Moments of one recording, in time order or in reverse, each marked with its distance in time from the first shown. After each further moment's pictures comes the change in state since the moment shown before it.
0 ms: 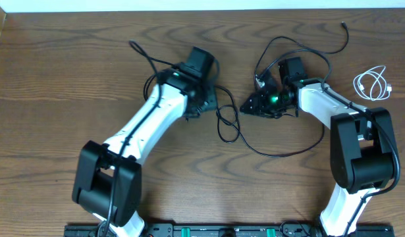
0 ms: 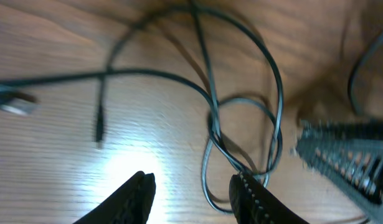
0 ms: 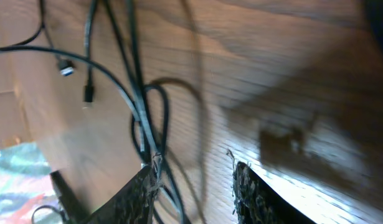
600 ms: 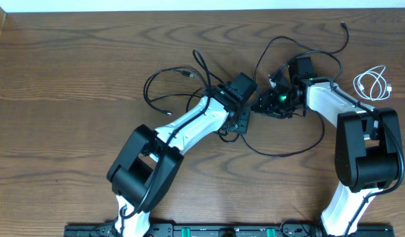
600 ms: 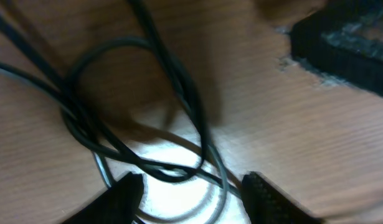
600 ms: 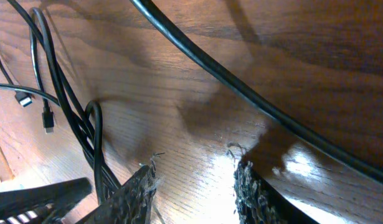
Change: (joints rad) left arm -0.228 0.196 0.000 0.121 -0.026 0.166; right arm -0.058 0.000 0.000 -0.041 0.096 0.041
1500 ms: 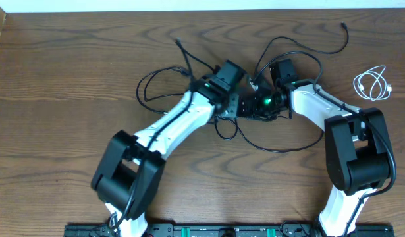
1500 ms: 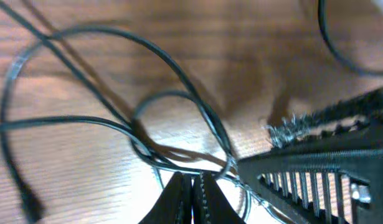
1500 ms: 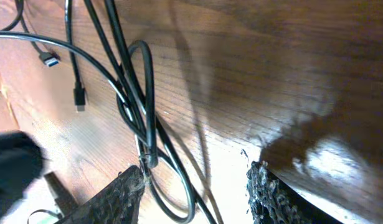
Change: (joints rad) left arm 0.083 -0.101 0.000 0.036 -0.093 0.040; right arm 0.115 0.000 0.000 0.037 -0.067 0.006
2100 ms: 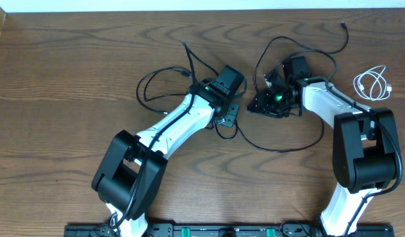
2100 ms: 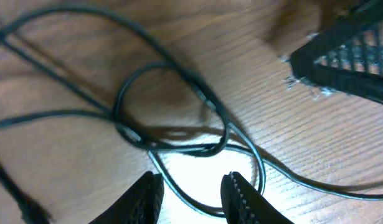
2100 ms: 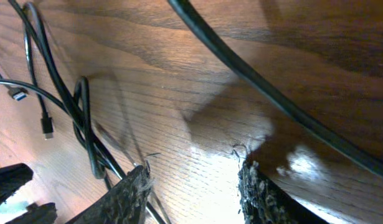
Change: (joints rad) left arm -0.017 0.004 -0.042 -0.012 0.047 0.219; right arm -0.085 0.000 0.007 -0.029 0.093 -0.003
